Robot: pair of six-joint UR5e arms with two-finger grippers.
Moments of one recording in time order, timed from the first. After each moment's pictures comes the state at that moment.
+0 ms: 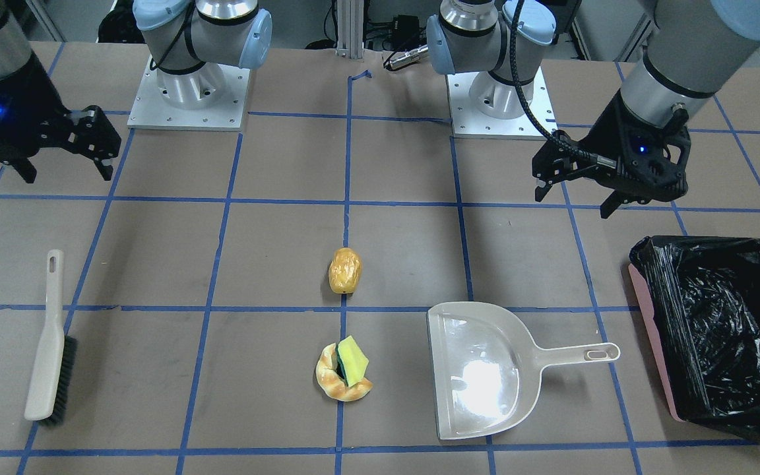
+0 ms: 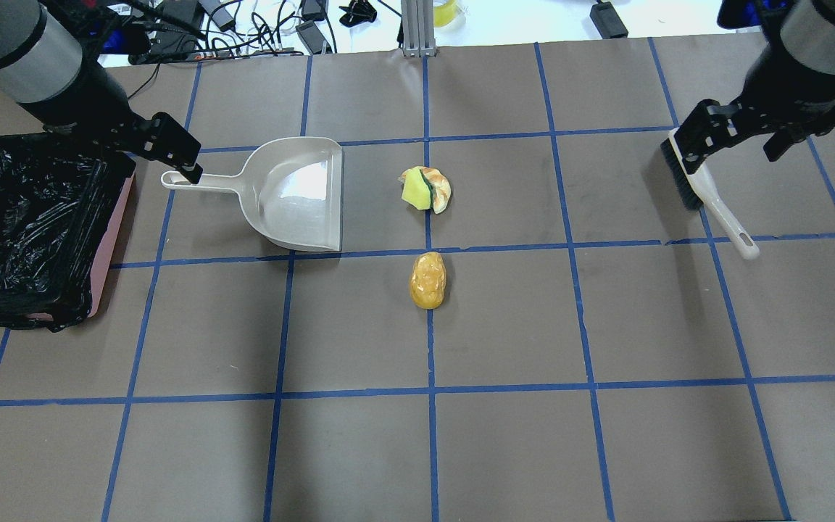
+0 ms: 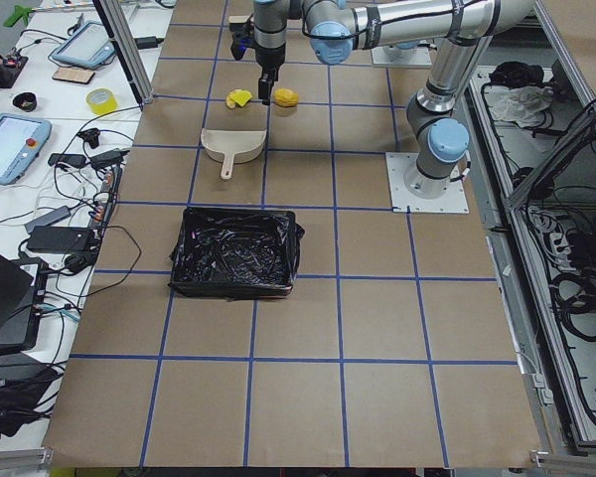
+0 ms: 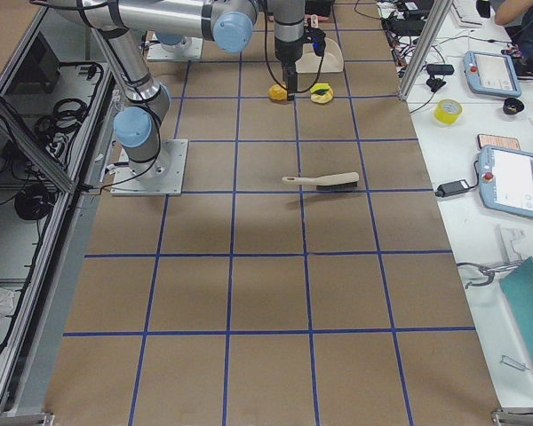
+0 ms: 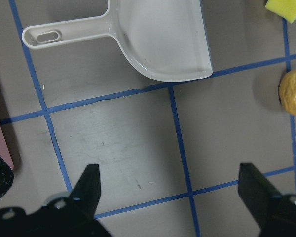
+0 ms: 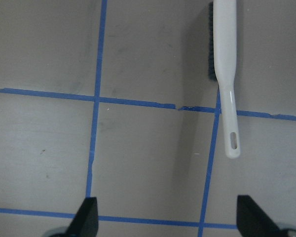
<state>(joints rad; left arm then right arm) -1.39 -1.59 -1.64 -1.44 1.47 0.45 1.34 -1.62 1.67 -1.70 -1.60 -0.35</state>
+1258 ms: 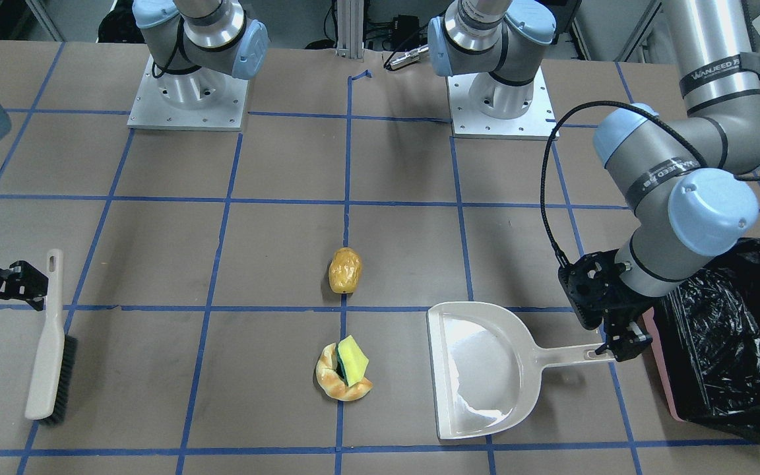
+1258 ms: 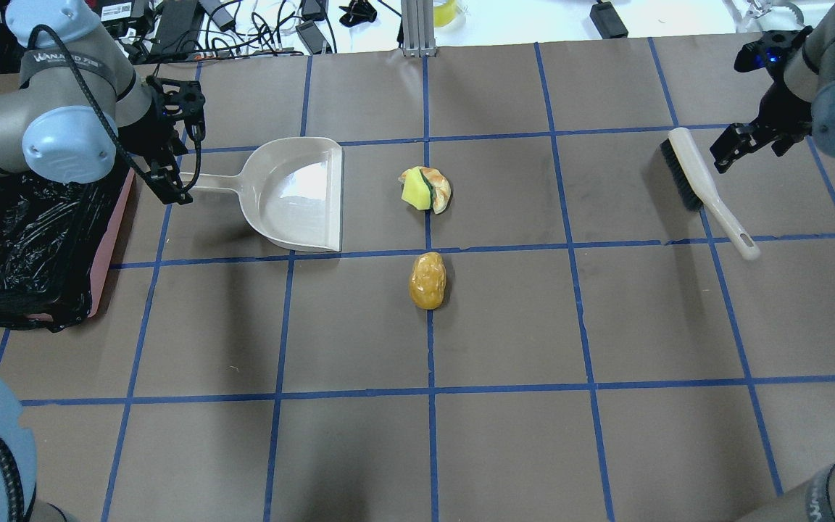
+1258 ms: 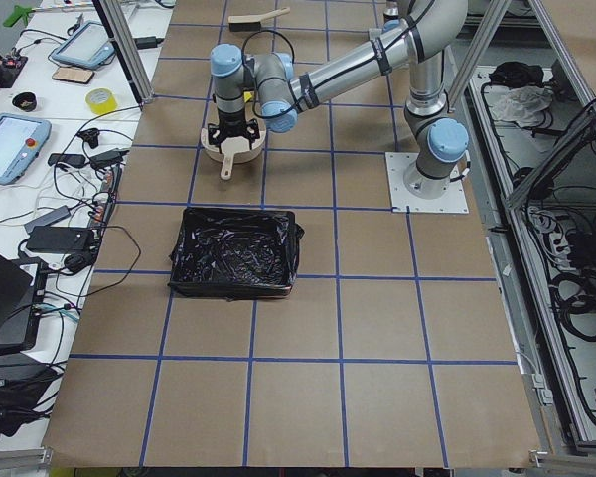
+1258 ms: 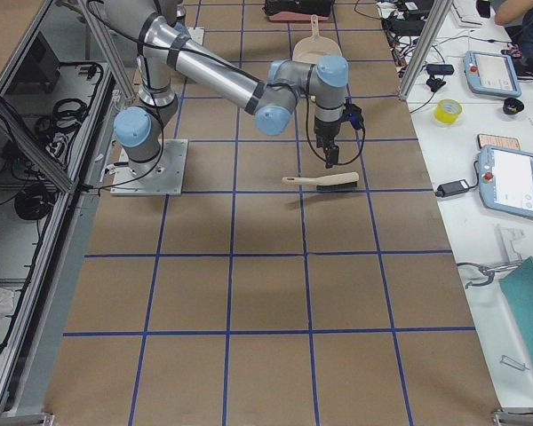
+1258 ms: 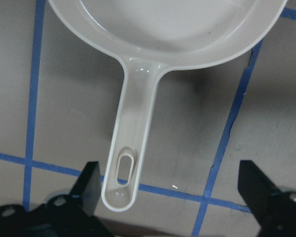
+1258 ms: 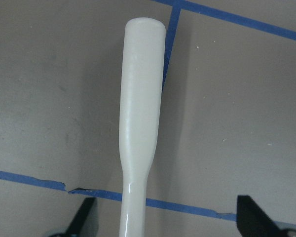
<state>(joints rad) -1.37 -1.95 -1.65 -1.08 1.59 1.56 1.18 -1.22 1.68 -2.11 -1.61 -0.62</state>
